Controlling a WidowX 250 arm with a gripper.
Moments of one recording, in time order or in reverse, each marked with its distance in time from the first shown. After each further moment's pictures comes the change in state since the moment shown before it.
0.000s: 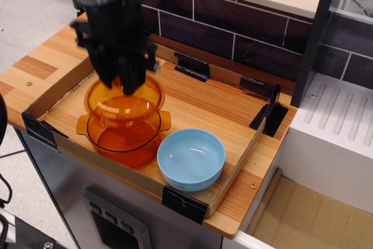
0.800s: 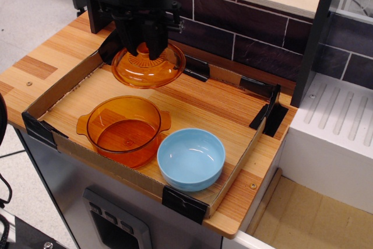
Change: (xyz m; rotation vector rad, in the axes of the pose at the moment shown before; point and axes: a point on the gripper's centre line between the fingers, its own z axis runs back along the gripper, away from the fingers) arm 0.055 0.007 -0.004 -0.029 -0.033 0.102
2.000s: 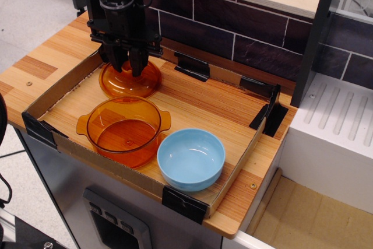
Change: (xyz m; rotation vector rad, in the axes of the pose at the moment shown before) arm 0.026 0.057 -0.062 0.121 -0.024 0.055
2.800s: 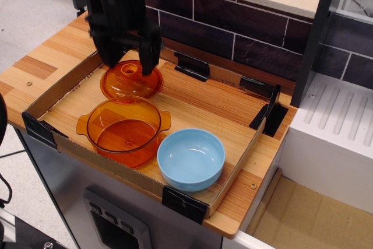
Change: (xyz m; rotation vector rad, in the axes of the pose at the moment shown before) arm -0.017 -0.017 0.036 -0.086 0.067 -0.017
